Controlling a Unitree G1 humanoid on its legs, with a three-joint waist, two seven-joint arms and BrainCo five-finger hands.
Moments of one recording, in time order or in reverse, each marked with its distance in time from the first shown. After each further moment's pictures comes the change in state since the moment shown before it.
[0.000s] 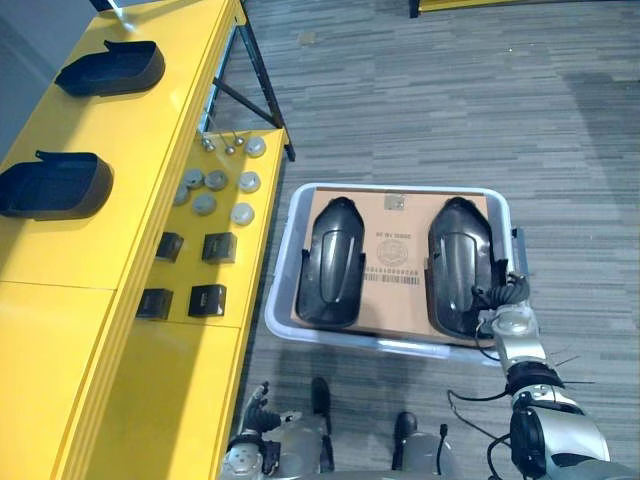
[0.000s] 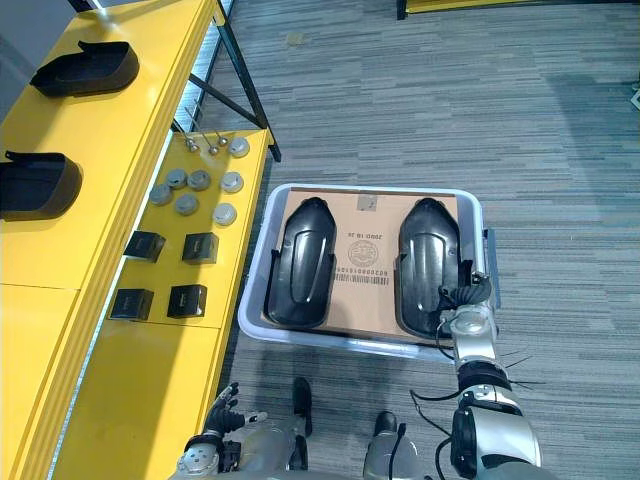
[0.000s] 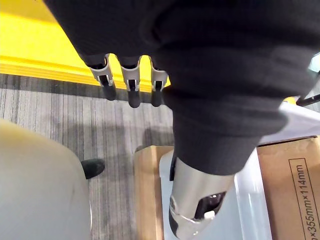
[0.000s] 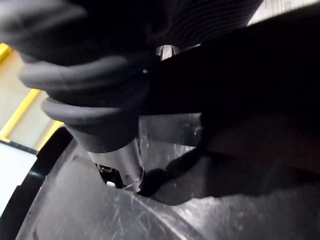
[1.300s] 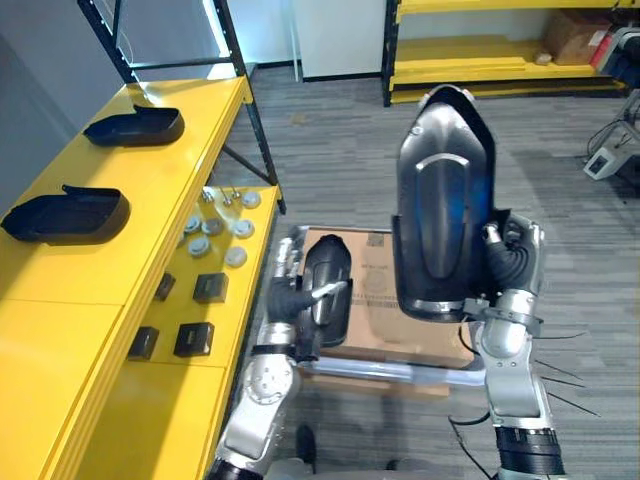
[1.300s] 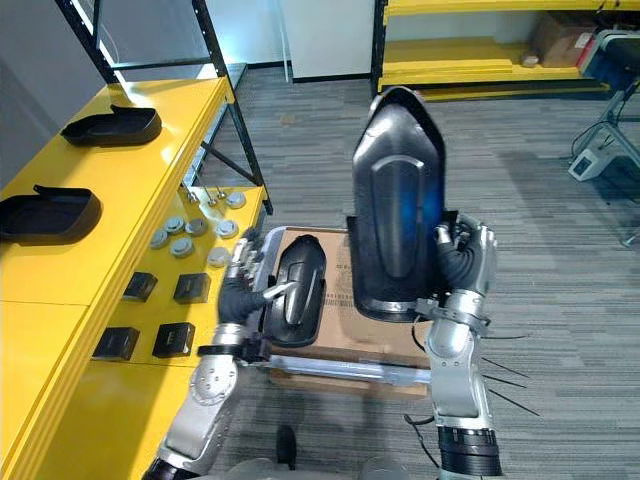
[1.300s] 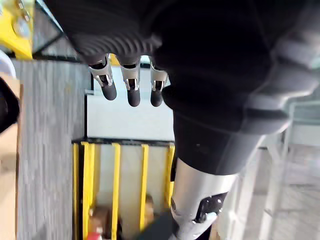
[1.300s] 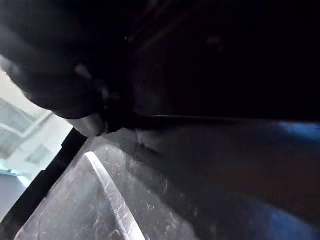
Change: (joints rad) left arm -0.191 -0.058 -0.332 -0.852 -0.028 -0.075 0.086; right arm 0.373 0.224 0.305 -1.079 -0.320 -0.049 -0.131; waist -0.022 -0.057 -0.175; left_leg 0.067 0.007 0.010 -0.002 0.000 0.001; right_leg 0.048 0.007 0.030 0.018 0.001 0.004
